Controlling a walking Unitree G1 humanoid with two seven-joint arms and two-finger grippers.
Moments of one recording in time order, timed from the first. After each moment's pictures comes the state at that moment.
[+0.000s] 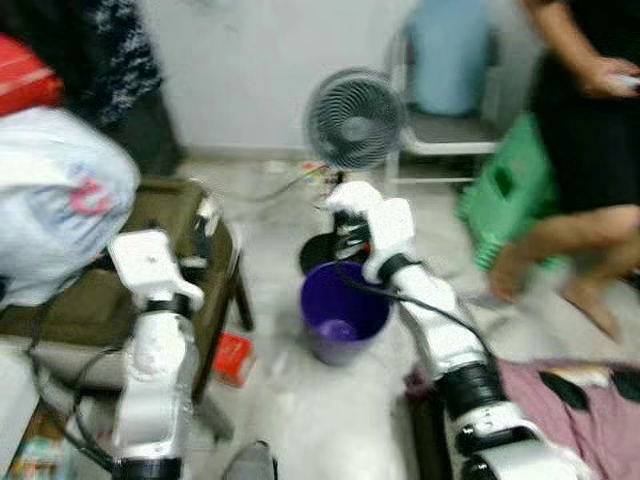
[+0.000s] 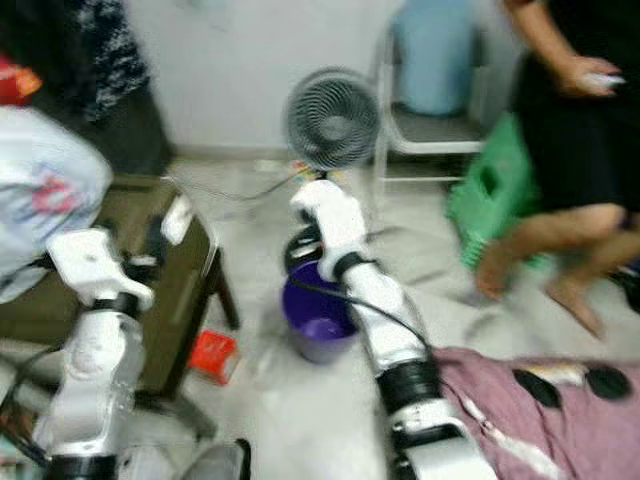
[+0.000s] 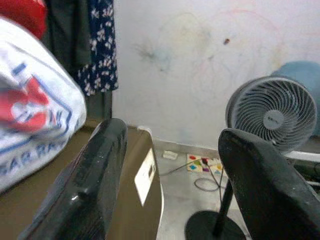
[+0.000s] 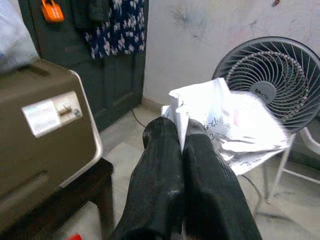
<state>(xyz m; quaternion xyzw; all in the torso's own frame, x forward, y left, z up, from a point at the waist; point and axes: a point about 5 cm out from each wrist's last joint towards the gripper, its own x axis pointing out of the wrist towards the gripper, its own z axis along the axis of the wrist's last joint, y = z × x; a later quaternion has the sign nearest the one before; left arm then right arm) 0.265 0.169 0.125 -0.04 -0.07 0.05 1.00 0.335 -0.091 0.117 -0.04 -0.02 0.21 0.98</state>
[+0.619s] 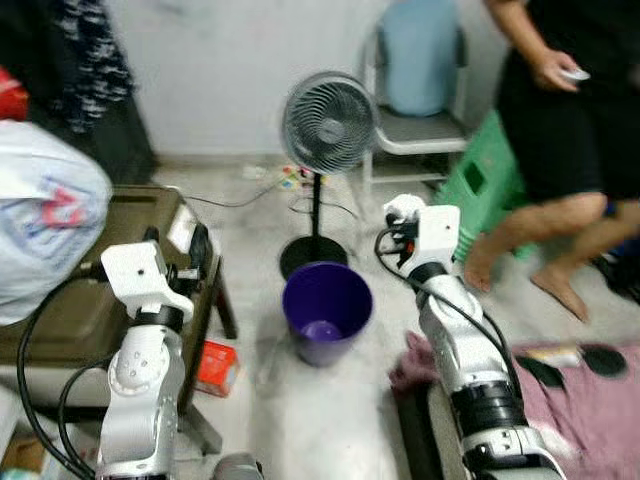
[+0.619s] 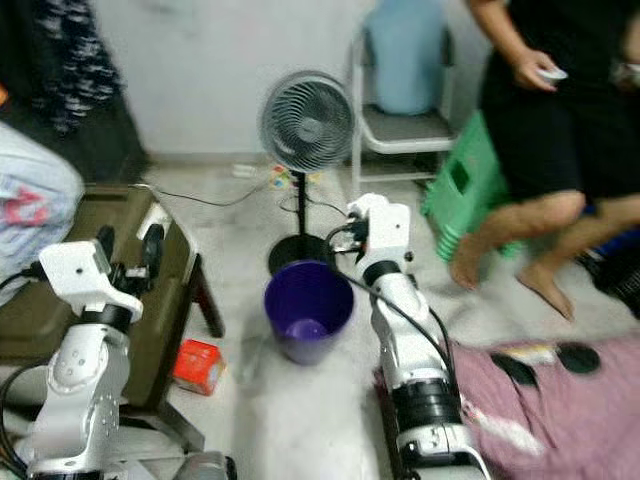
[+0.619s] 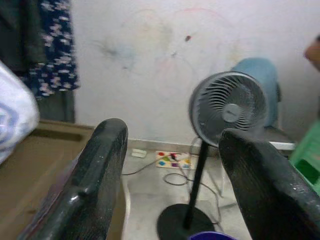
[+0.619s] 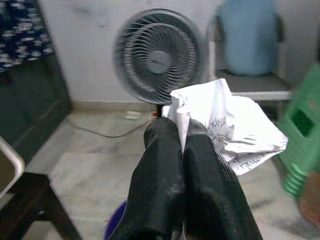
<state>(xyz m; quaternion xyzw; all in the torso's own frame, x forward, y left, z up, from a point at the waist) 0.257 0.177 0.127 -0.05 -0.07 0.02 1.00 0.327 -0.128 0.113 0.03 0.02 0.08 1.00</state>
